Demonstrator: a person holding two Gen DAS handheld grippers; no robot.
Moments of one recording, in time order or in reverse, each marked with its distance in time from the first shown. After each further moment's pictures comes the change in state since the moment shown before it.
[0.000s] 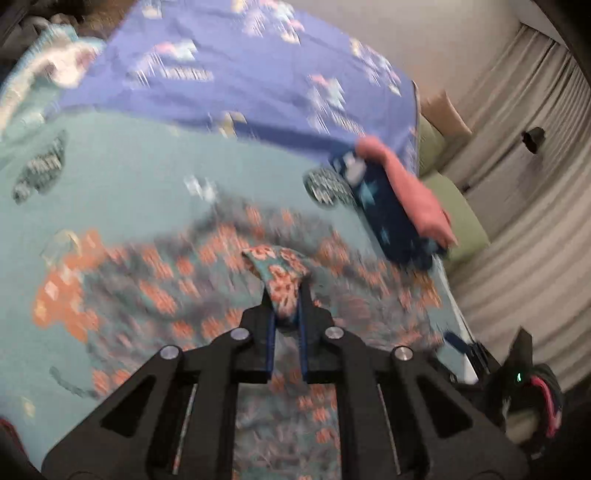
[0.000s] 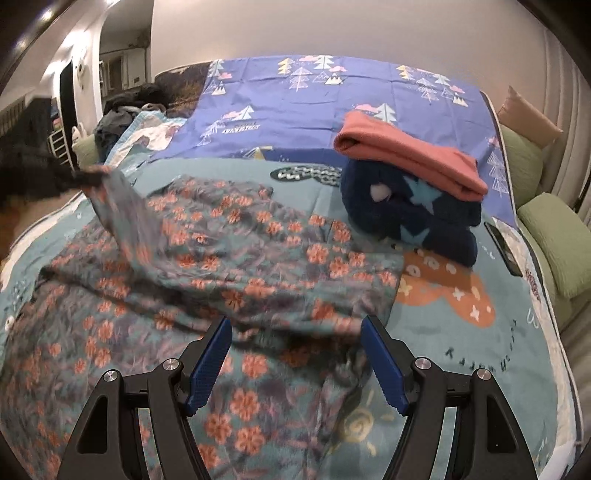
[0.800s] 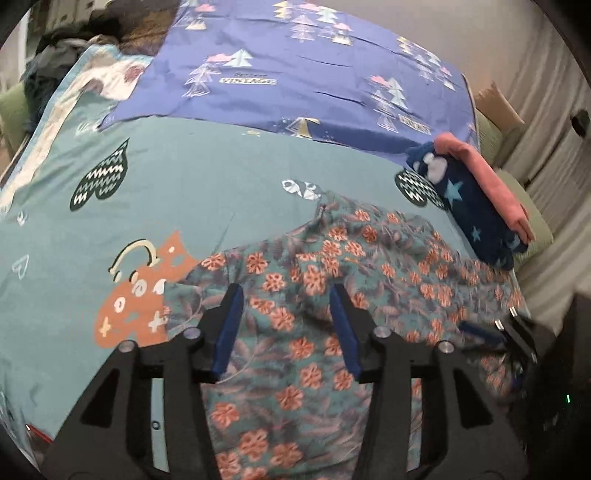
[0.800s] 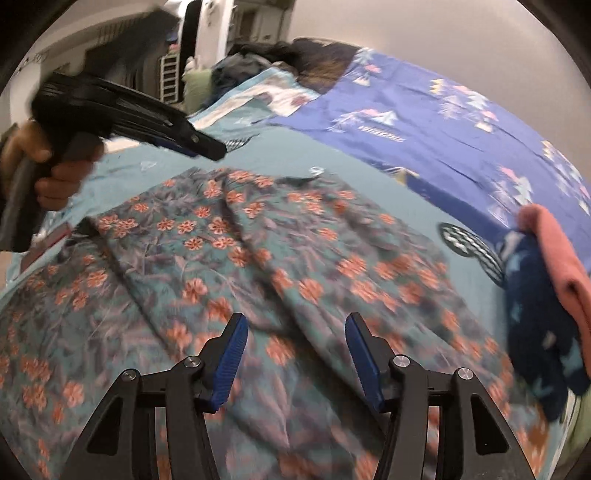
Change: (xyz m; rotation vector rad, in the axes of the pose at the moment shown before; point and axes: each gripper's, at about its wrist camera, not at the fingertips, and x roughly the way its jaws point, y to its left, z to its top) left arm 0.027 0.060 -0.020 0.048 -0.016 0.237; right arm 0.097 0.154 0.051 -0.468 0.041 0.242
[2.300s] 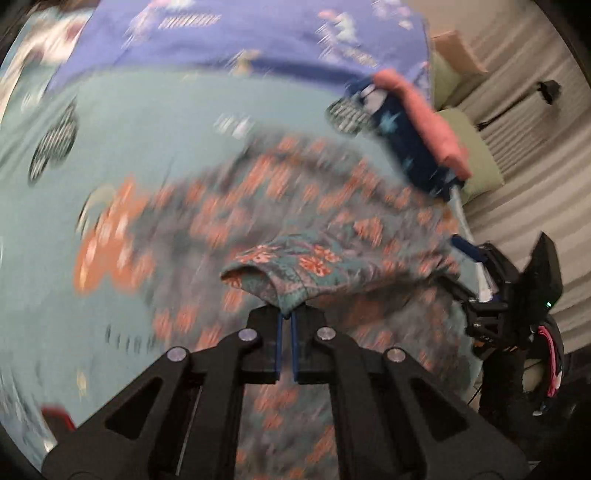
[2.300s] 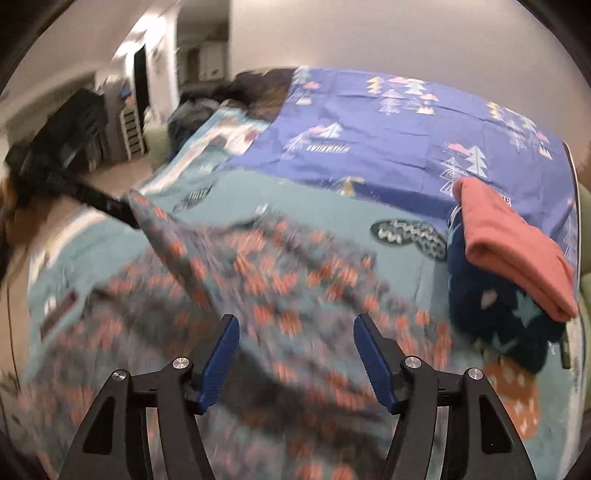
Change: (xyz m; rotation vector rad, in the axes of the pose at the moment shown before) left arm -0.041 -0.011 -0.007 0.030 0.351 -0.188; right arm -0.098 -0.045 -0.035 0.210 -0.060 -0.016
